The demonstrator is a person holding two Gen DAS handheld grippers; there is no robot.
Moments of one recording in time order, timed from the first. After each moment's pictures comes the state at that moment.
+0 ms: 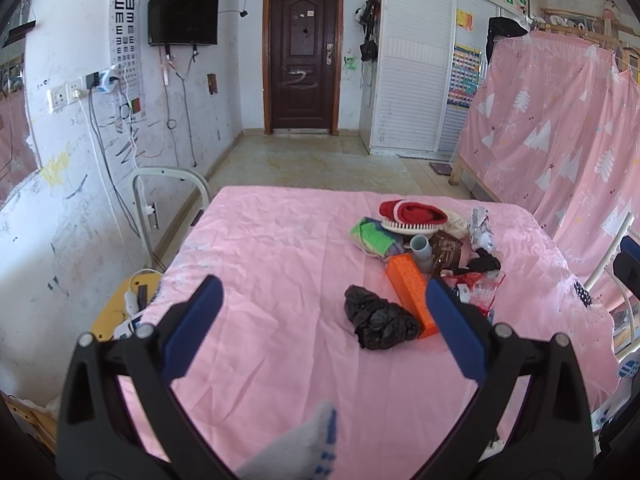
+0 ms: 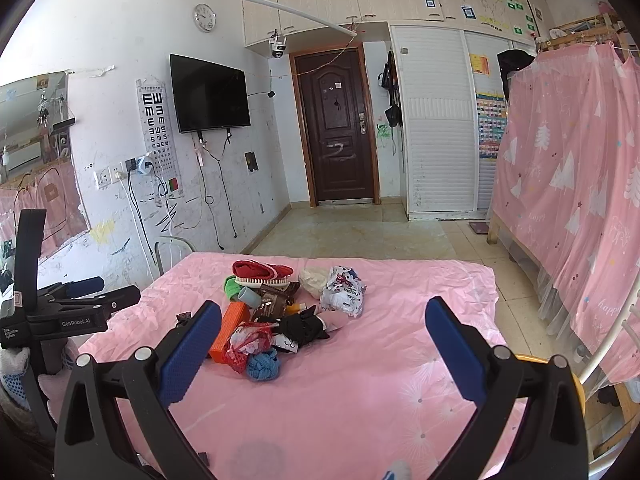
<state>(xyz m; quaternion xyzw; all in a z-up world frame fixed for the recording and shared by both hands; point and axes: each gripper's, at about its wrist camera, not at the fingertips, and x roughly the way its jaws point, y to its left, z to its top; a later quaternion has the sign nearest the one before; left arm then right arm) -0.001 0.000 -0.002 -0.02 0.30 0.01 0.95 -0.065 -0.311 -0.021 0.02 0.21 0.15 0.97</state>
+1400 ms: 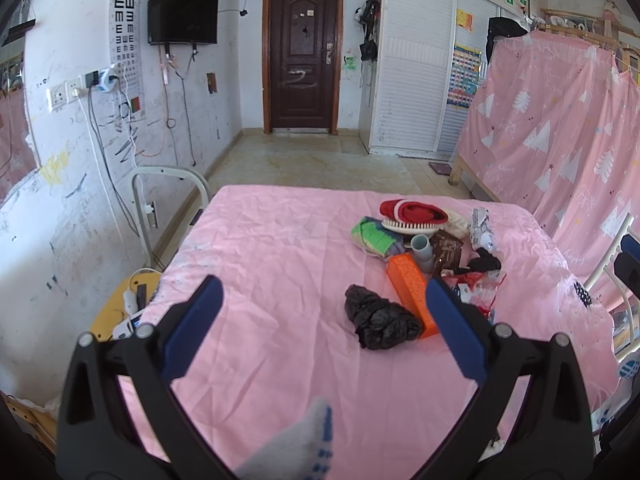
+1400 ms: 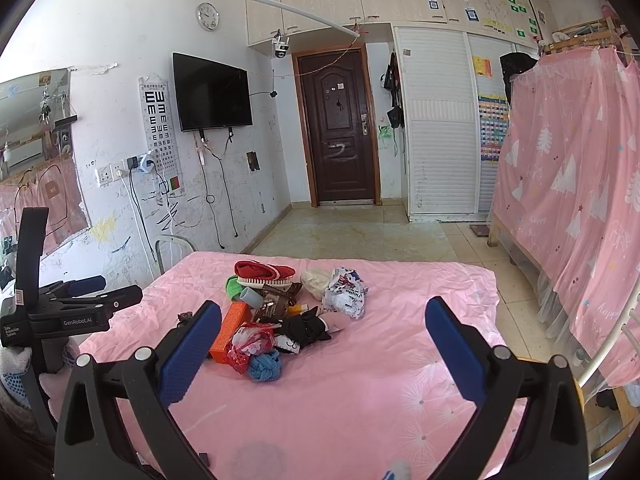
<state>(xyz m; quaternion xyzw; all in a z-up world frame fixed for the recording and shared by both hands) 0.001 0.001 -0.002 -0.02 0.31 0.01 0.95 -0.064 -0.303 -0.019 0.02 0.20 0.15 0.97</state>
